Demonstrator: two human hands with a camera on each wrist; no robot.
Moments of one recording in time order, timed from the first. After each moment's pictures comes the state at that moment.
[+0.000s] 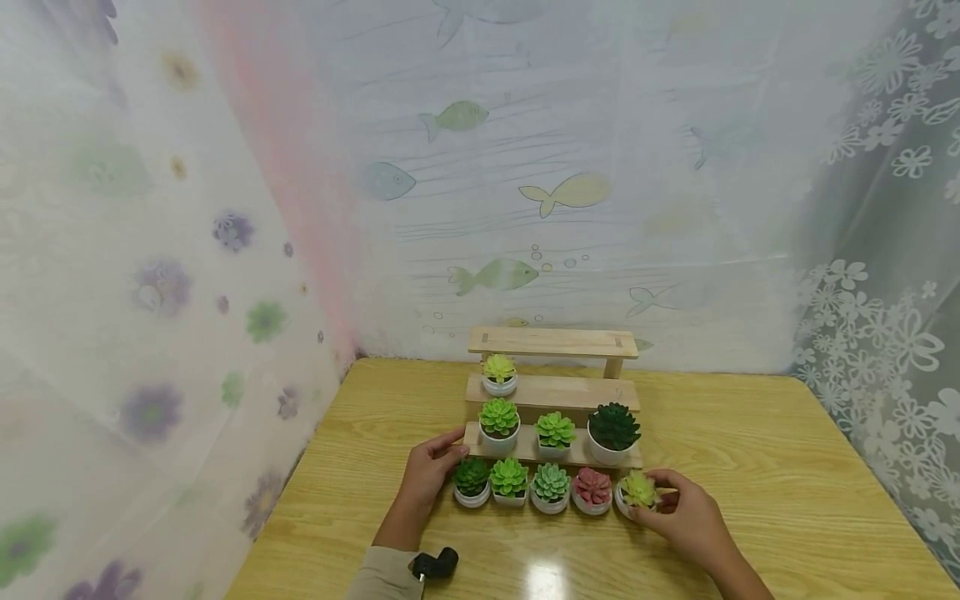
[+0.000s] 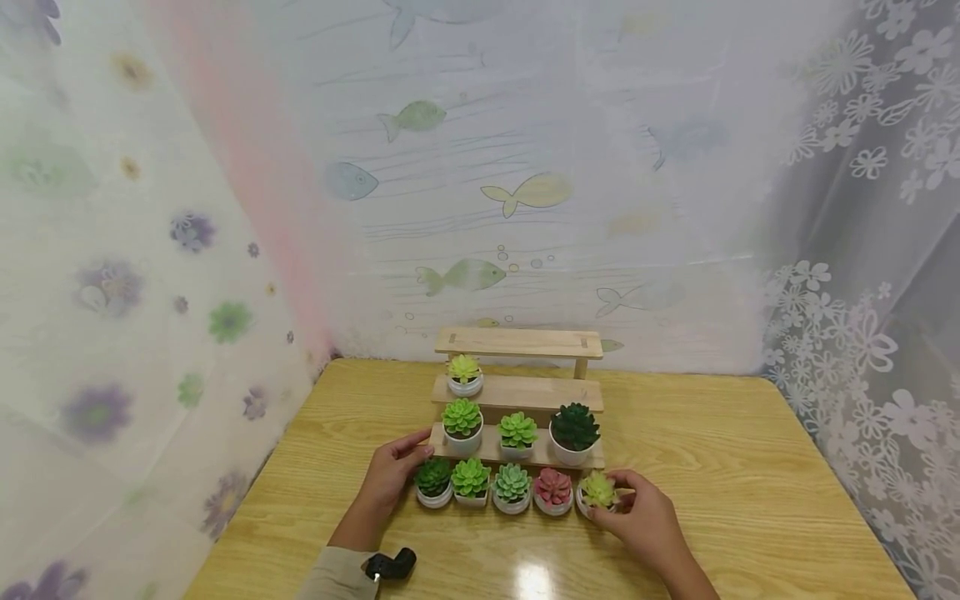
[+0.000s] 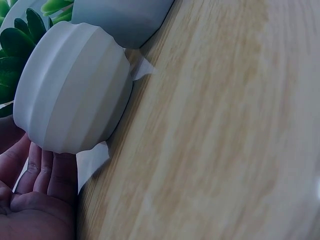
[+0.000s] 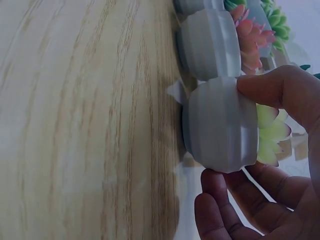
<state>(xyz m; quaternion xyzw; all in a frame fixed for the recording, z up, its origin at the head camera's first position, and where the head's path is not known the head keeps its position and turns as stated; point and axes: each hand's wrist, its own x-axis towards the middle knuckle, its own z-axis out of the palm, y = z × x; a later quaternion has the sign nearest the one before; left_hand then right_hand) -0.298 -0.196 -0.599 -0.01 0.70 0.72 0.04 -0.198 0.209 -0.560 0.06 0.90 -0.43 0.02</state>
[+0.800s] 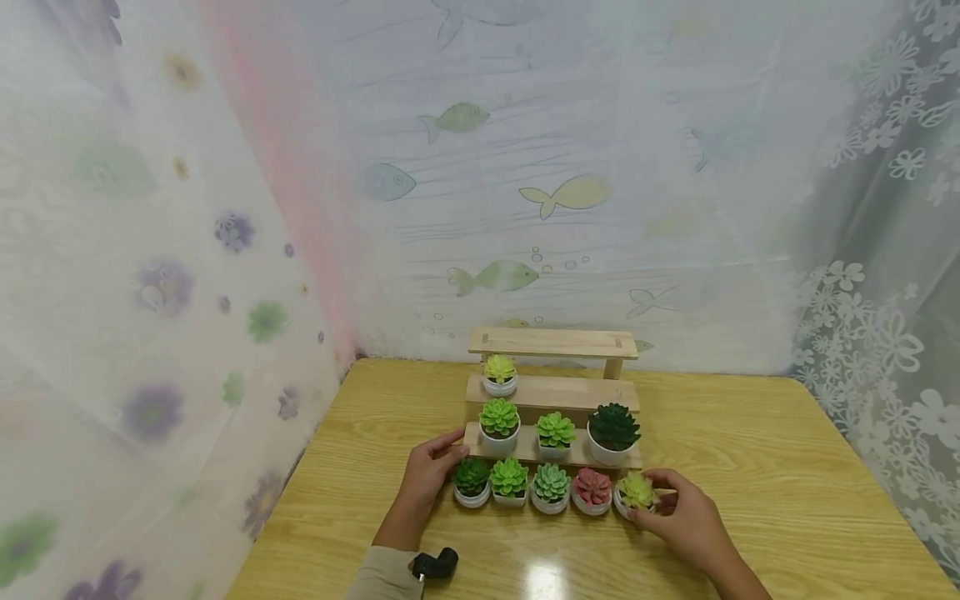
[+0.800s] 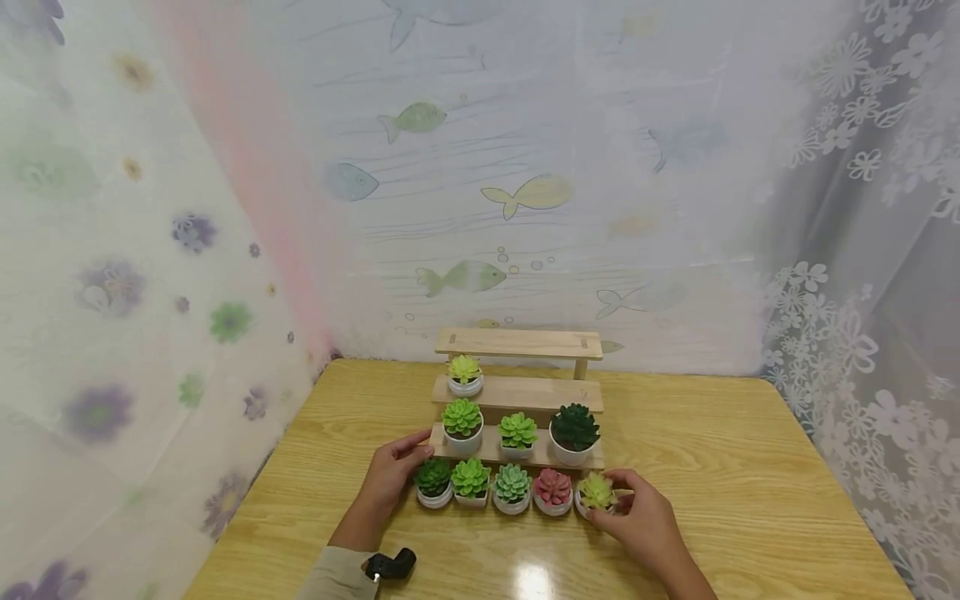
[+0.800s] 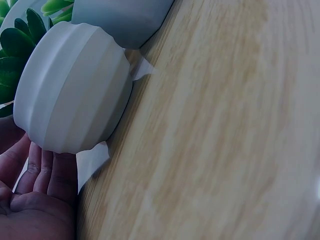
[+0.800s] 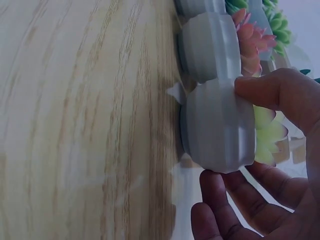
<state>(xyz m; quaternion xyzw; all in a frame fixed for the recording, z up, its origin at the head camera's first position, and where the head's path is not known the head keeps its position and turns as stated) -0.299 -0.197 -0.600 -0.01 0.70 0.71 0.03 -0.195 0.205 -0.558 0.06 0.90 -0.43 0.02</state>
